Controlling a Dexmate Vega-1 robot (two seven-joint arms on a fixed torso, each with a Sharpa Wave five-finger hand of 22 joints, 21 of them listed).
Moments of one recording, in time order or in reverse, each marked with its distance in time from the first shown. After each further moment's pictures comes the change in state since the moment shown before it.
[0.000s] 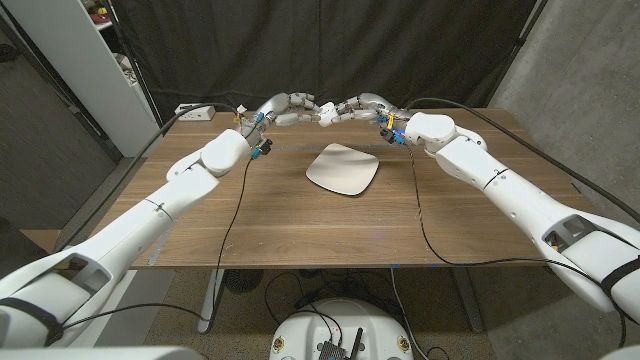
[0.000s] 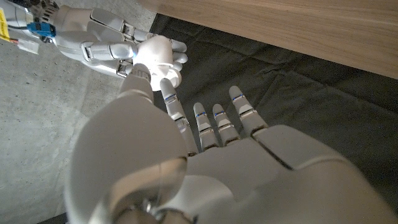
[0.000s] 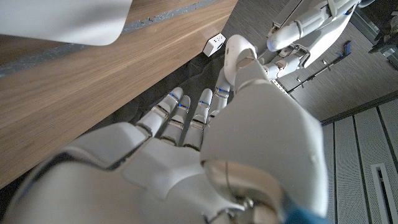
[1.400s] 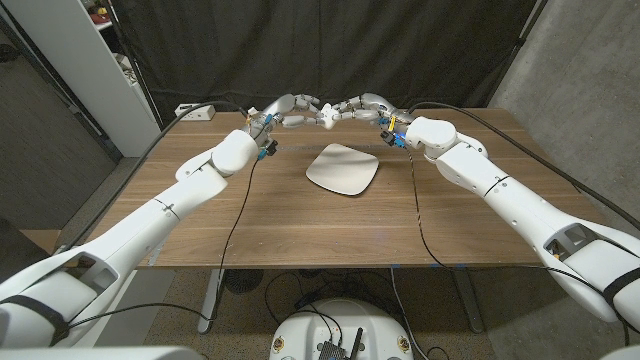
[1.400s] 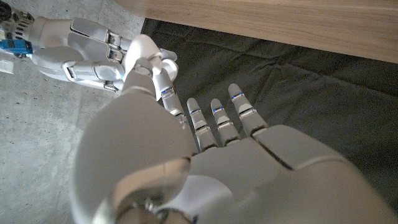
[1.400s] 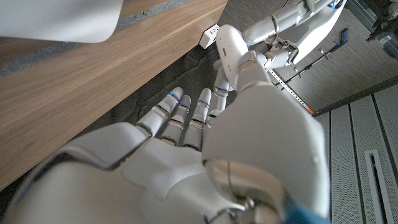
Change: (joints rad) left arm -0.006 -0.022 0.024 -0.020 0.087 0.059 0.048; left_hand 0.087 0.065 -0.028 -0.003 0.055 0.207 0.025 0.044 -0.051 0.103 -0.066 0.037 0.014 0.078 -0.002 0.026 0.004 0.033 -0.025 0.022 0.010; right arm -0.040 -0.002 0.019 -0.025 0.015 0.029 -0.042; right_hand -0.023 0.003 -0.009 0.008 -0.012 -0.002 -0.002 0.000 0.000 0.005 0.005 -0.008 0.000 0.003 -0.003 0.000 0.003 0.000 0.000 0.000 0.000
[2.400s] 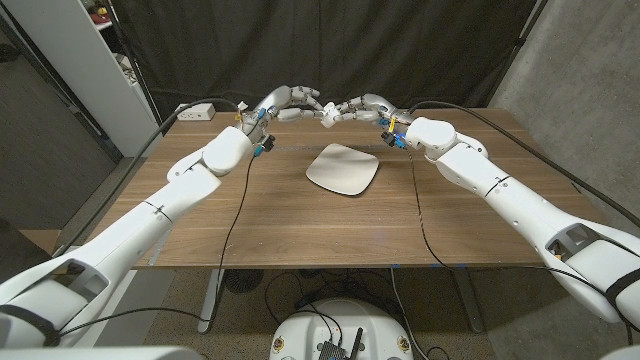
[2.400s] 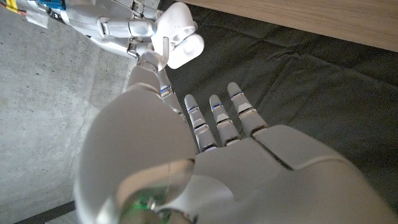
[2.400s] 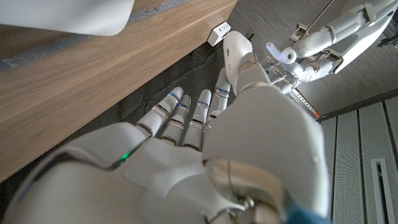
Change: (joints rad) left arm 0.050 0.024 -0.065 -0.069 -0.087 -0.050 -0.003; left_hand 0.040 0.004 -0.024 -0.001 0.015 0.028 -0.007 0.019 0.000 0.047 -0.006 0.011 0.005 0.045 -0.002 0.016 0.009 0.018 -0.010 0.023 0.005; right arm -0.005 -0.008 -0.007 -0.005 -0.043 -0.015 -0.040; right_hand -0.004 0.007 -0.003 0.003 -0.016 -0.009 -0.009 0.000 0.000 -0.004 -0.004 -0.014 0.000 0.000 0.000 0.000 0.000 0.002 -0.003 0.000 0.000
